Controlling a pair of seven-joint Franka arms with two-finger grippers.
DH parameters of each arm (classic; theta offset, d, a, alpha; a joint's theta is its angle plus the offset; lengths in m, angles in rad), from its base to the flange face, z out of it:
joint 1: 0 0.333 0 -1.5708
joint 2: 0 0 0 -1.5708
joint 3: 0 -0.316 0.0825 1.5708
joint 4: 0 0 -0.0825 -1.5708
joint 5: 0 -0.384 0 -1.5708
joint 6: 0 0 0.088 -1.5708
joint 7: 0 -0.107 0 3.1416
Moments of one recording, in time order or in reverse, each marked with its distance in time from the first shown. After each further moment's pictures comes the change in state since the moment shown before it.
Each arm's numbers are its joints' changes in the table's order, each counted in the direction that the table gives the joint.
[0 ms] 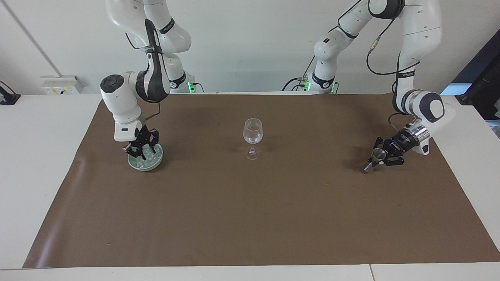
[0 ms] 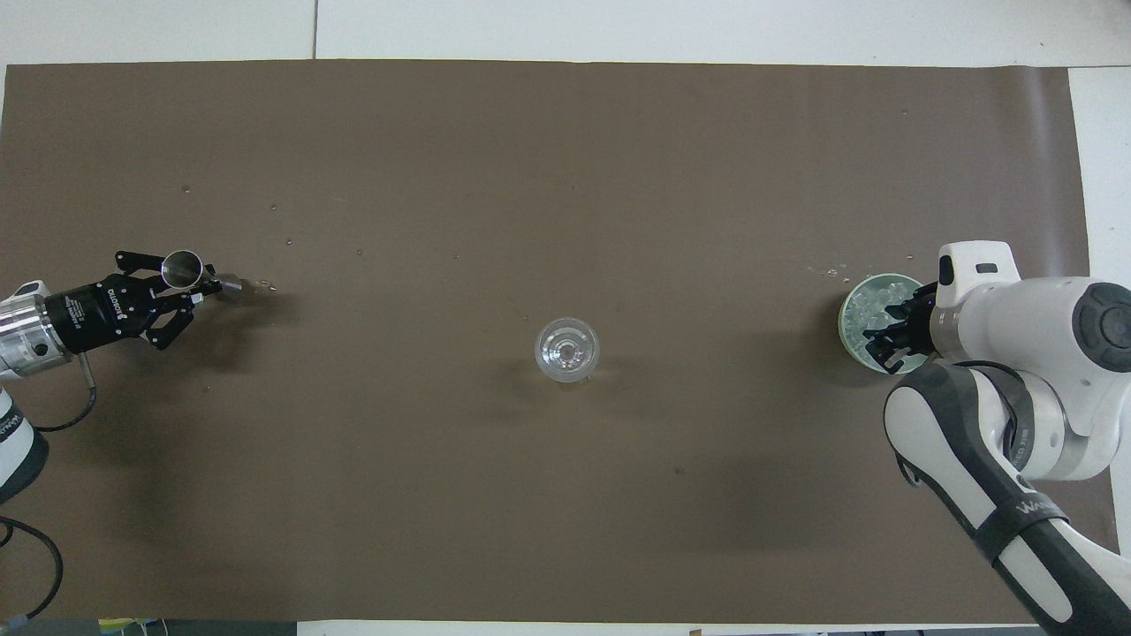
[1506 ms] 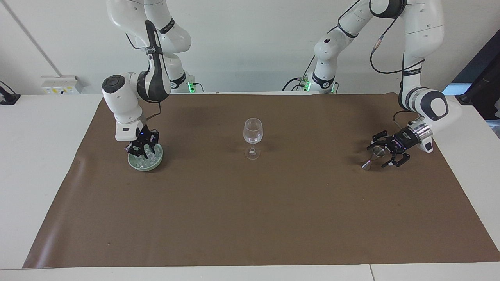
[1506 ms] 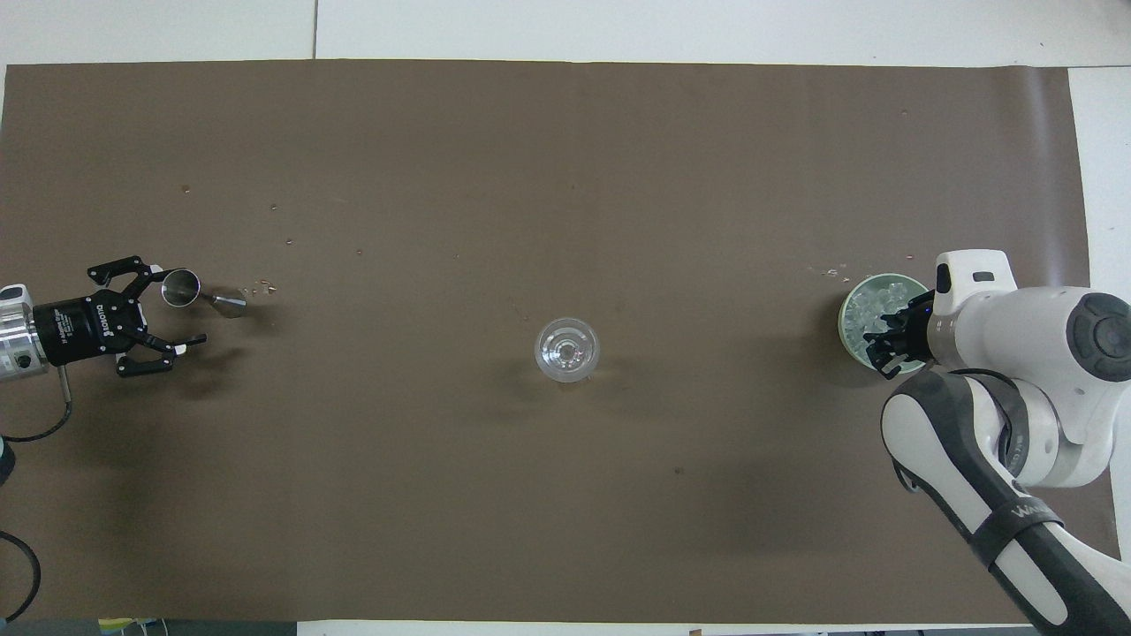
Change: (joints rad) left arm 0.025 -0.004 0.000 -0.041 -0.244 0.011 -0.024; right arm 0.000 -0.004 0.001 0.028 0.000 0.023 0.000
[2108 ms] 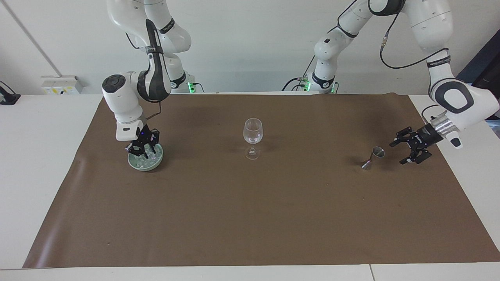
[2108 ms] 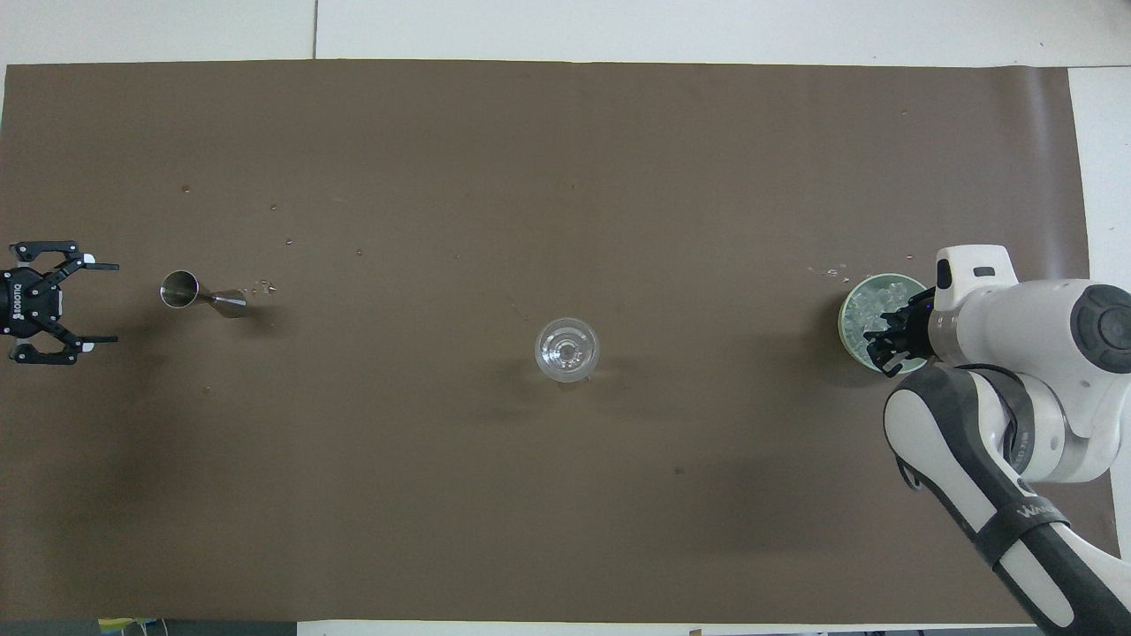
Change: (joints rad) left arm -0.023 -0.047 0.003 -0.216 -0.530 0.015 0.000; right arm 0.004 -0.008 -0.001 -0.060 0.000 -0.102 0.000
